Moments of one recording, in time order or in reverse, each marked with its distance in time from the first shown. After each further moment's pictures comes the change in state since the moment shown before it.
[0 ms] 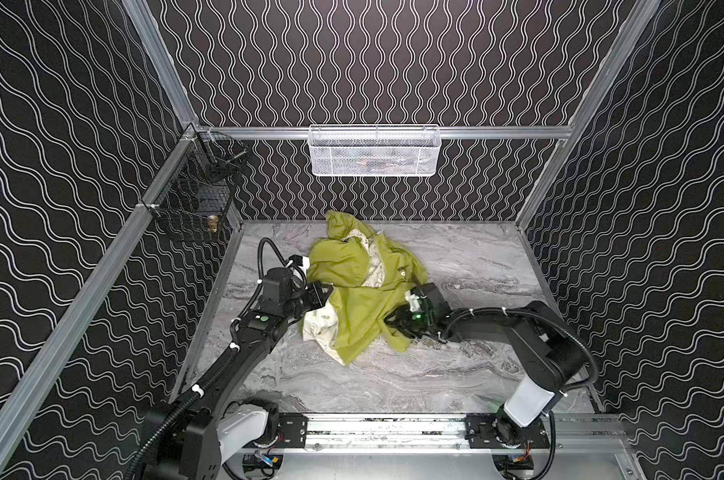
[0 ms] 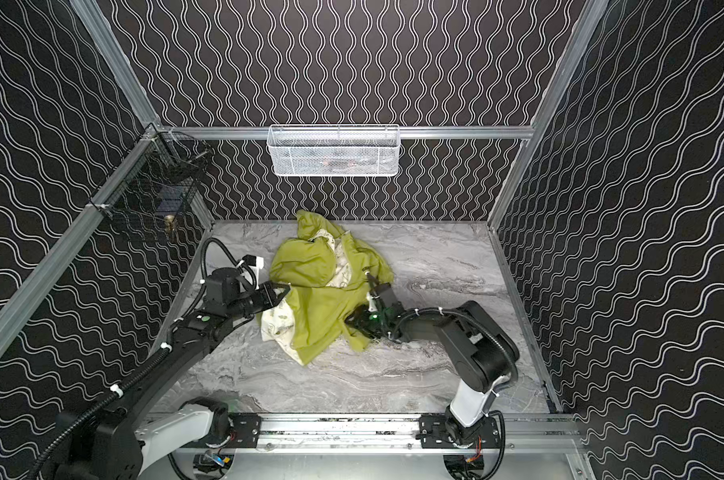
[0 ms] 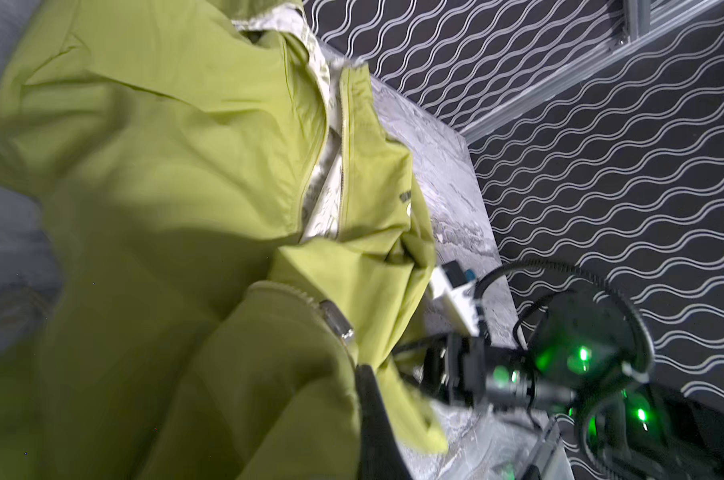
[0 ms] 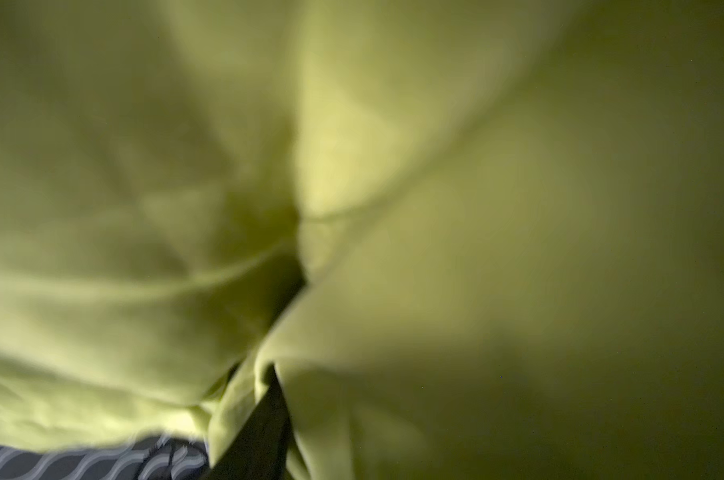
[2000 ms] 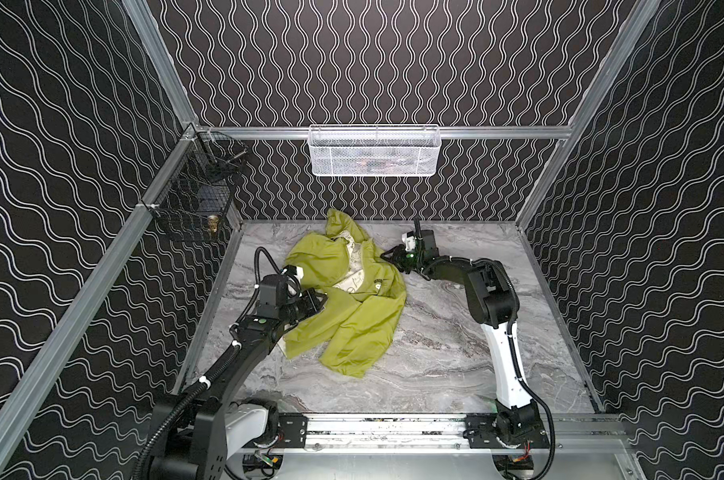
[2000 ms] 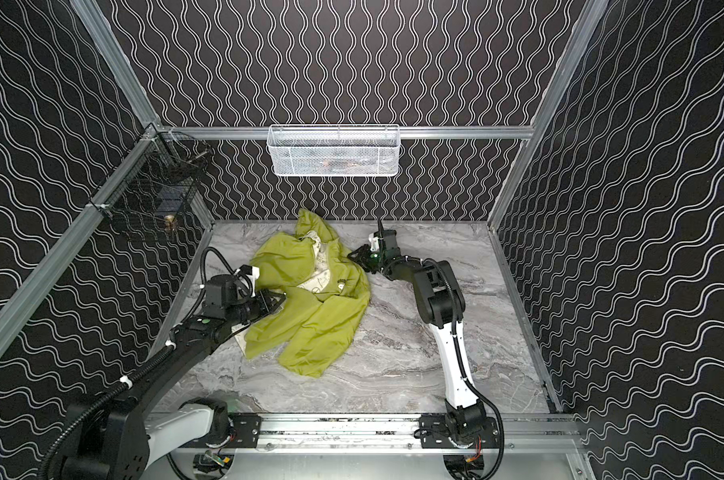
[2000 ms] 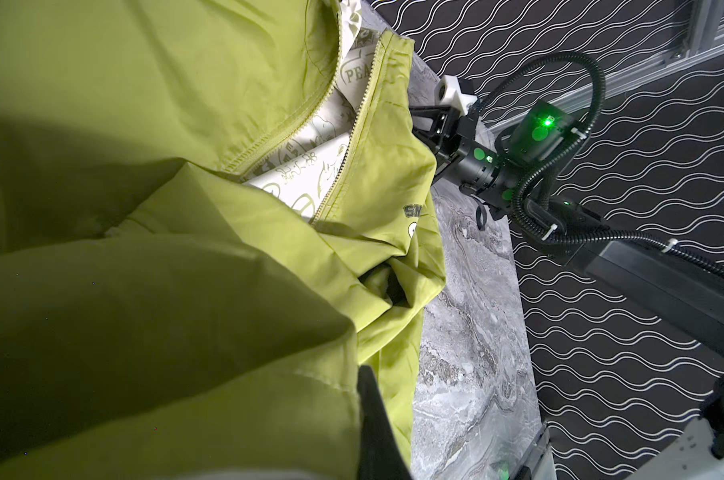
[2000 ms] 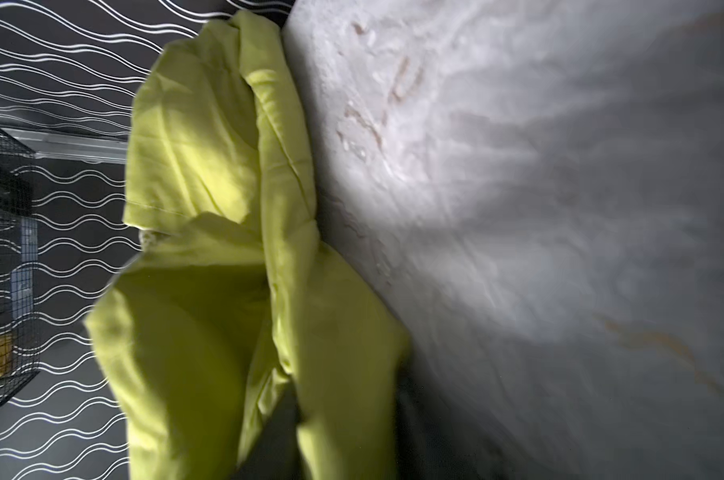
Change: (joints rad) left arm 0.069 0.023 -0.089 0.003 0.066 -0.040; right arm -0.354 0.637 0.836 0.002 -0.183 -0.110
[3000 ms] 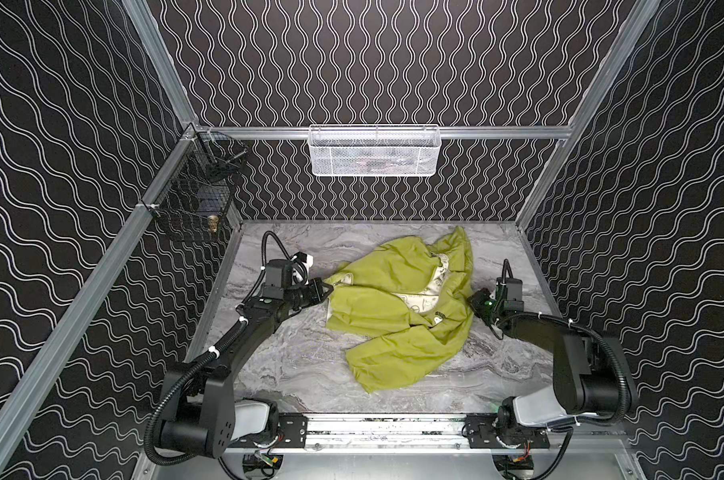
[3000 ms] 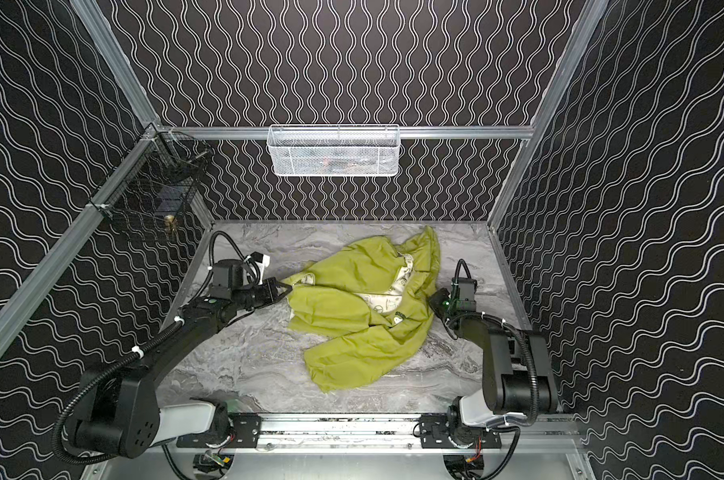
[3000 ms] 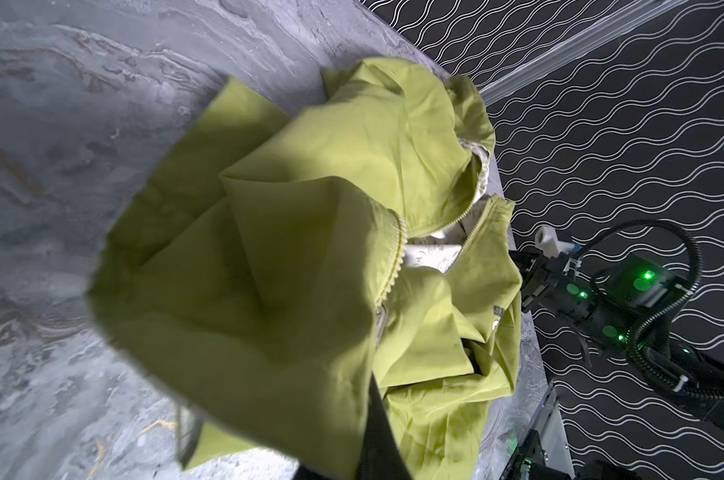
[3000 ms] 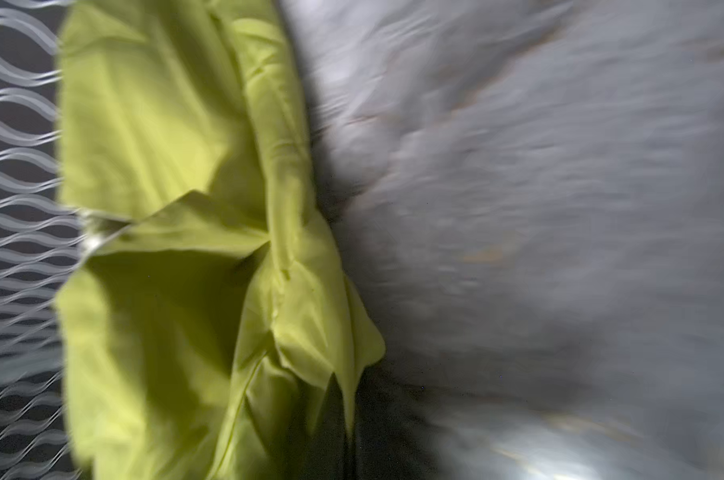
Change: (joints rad) left arm 0.000 0.170 0.170 -0.058 0.087 0.154; right arm -0.410 -0.923 -1.054 -0.106 0.426 -0.050
